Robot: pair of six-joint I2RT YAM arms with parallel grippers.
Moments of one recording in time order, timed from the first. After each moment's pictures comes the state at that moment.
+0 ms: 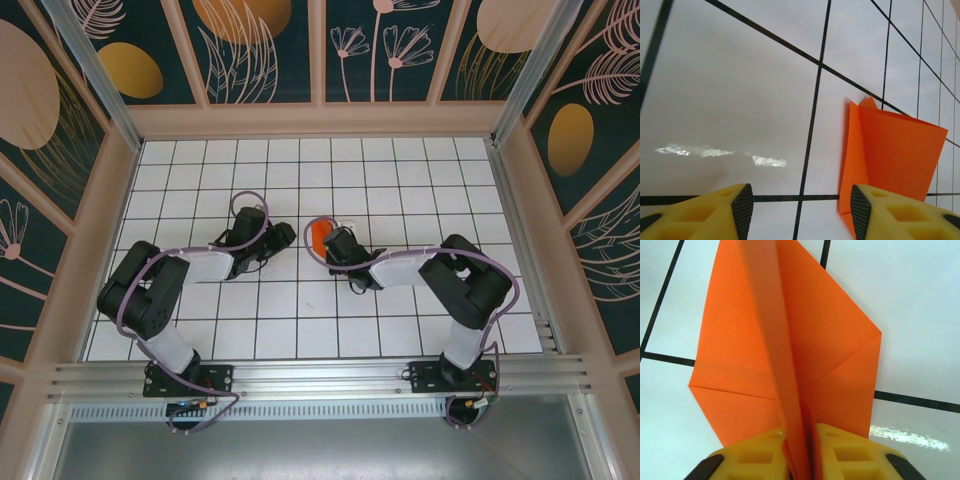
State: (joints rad) left arm -0.47 1.67 0.69 0.26 0.16 -0.95; right arm 0.84 1.78 0.82 0.07 0.30 0.54
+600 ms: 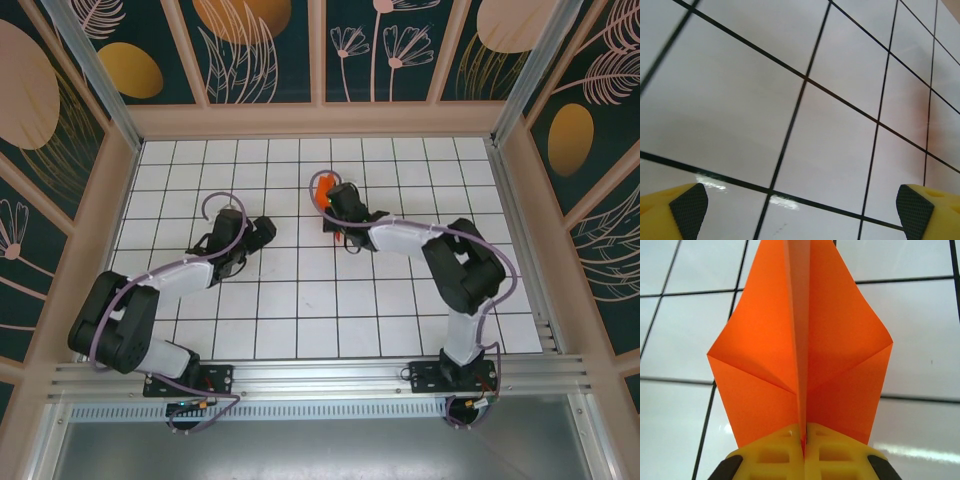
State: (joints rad) left arm -0.40 1.44 0.62 0.08 -0.08 -0.90; right arm 0.67 1.91 1.18 -0.04 0.21 0.51
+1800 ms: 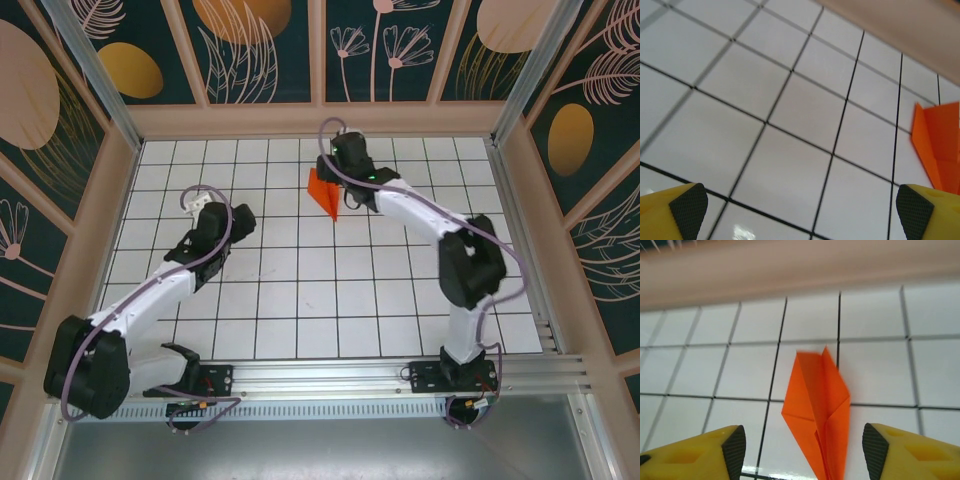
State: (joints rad) left arm -0.40 1.18 0.69 -0.14 -0.40 -0.73; right arm 0.59 1.82 1.50 -0.23 0.24 0.44
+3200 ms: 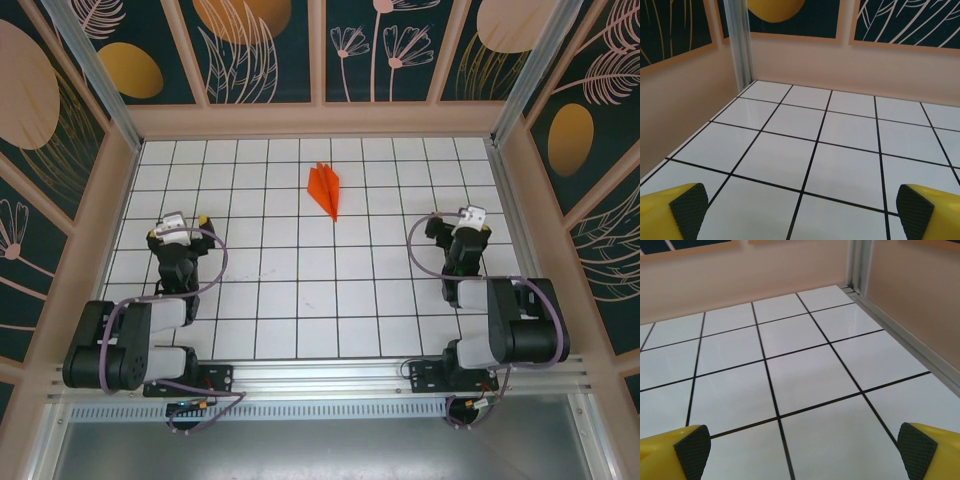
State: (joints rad) left arm -0.04 1.34 0.18 1.04 -0.27 -0.09; right arm 0.01 1.43 0.27 0.90 0.21 0.14
